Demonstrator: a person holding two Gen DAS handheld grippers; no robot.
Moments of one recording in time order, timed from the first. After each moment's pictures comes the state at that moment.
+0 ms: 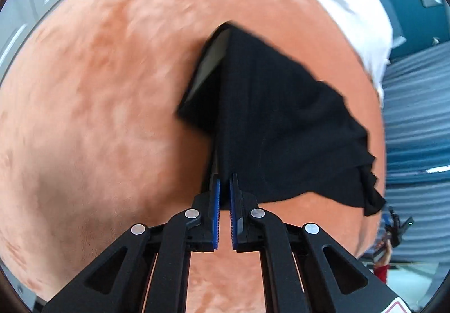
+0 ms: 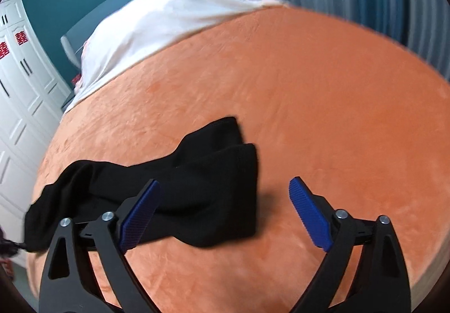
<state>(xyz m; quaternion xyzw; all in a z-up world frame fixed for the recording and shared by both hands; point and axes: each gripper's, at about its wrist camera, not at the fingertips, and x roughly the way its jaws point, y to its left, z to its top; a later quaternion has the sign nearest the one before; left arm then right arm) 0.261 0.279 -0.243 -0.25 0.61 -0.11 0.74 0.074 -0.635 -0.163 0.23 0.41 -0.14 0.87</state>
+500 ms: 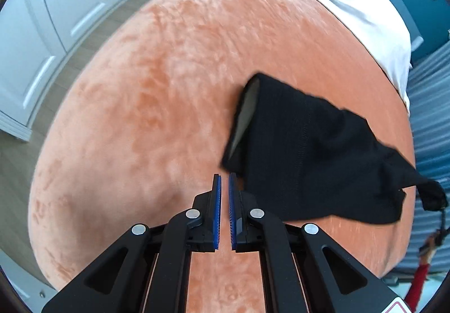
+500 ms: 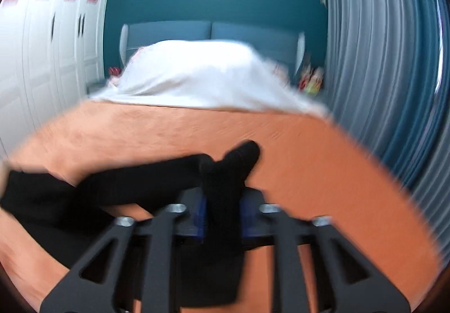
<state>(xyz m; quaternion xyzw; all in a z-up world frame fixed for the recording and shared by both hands) 0.257 0.305 -0.202 -0.19 0.59 -0.05 0.78 0.087 -0.583 -0.064 -0.07 0.26 -0.16 0.95</state>
